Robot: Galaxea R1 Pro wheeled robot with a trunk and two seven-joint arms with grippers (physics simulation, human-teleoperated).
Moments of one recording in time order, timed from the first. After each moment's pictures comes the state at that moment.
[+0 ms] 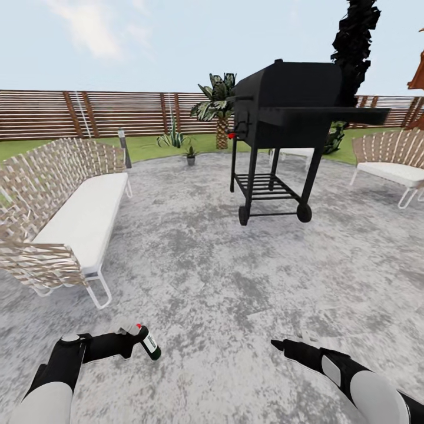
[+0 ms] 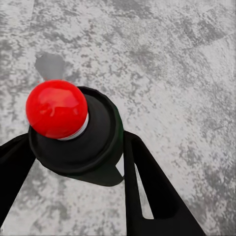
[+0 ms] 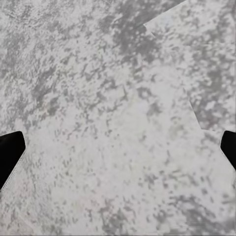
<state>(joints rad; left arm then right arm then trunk) -0.61 0.03 0.75 -0.72 -0.85 0.11 -1.19 -0.75 -0.17 -0.52 -0.05 0.26 0.10 0.52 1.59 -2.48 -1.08</state>
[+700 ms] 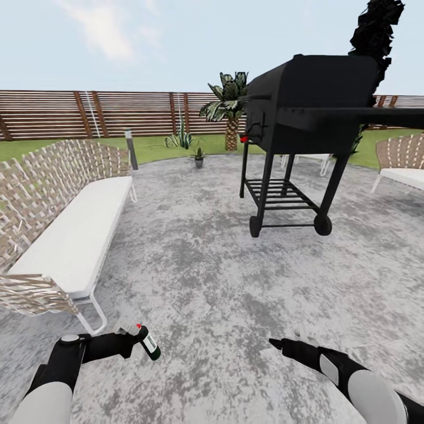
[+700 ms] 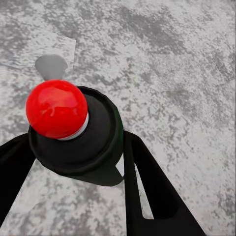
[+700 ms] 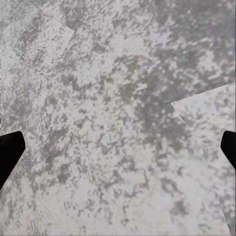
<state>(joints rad) -0.61 0.03 0.75 -0.72 -0.85 0.11 -1.19 -0.75 -0.15 -0.52 -0.06 0.26 0.10 0.53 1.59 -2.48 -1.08</state>
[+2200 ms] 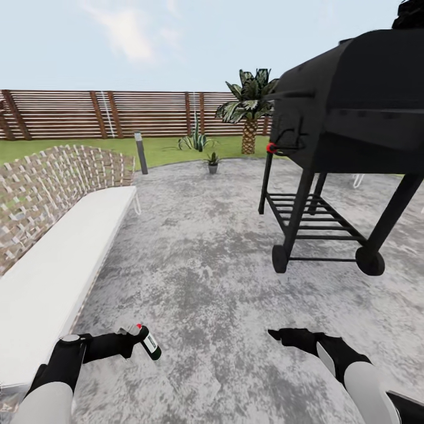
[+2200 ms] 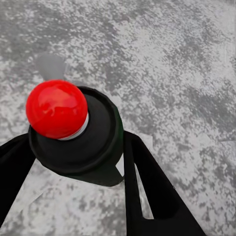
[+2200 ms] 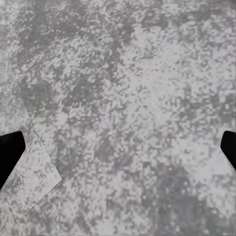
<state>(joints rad) -0.61 0.03 0.75 -0.72 -0.85 0.11 -1.19 -0.75 -0.14 -0.32 -0.20 0.26 0.10 0.53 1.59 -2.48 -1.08</state>
